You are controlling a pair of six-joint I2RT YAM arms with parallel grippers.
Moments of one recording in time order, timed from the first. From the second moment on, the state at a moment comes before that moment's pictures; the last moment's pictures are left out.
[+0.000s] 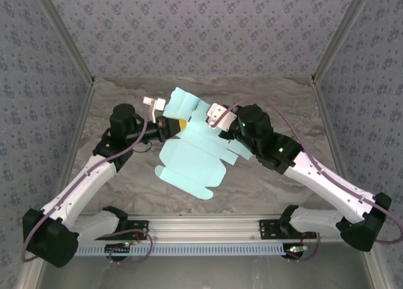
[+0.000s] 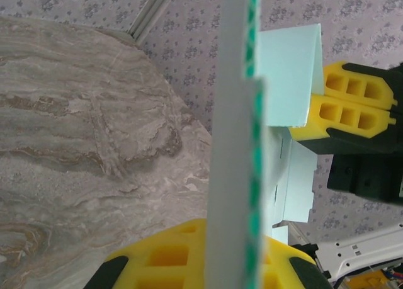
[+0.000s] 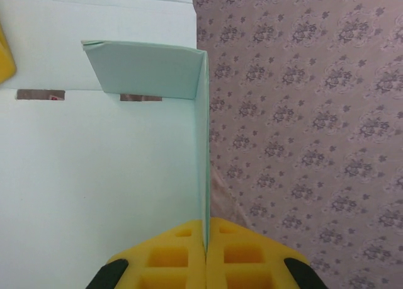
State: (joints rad) left arm -0.44 1.07 0.88 -0.01 0.72 -0.61; right arm 0.86 1.14 1.17 -0.32 0.32 -0.68
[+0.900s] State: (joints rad) left arm -0.45 1.10 0.86 -0.05 0.67 -0.60; right arm 0.71 1.17 1.20 -0.43 0.04 -0.54
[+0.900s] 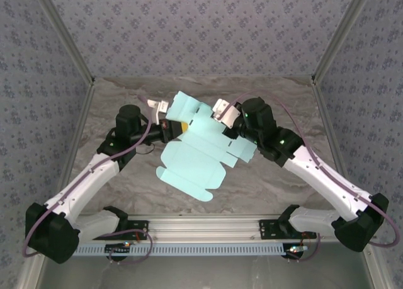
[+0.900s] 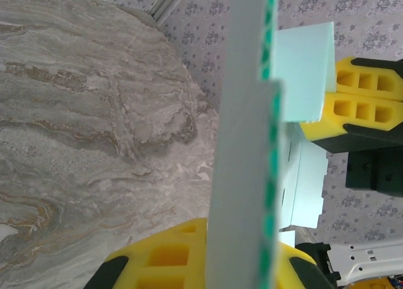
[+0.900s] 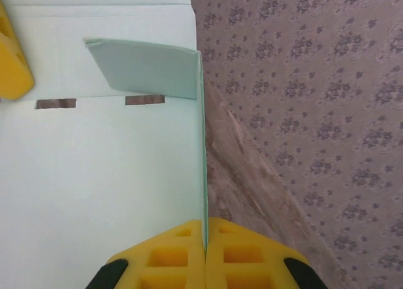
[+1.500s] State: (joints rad) left arm -0.44 1.04 0.86 -0.22 0.40 -0.45; right arm 0.46 1.24 1.33 -0.80 -0.49 -0.35
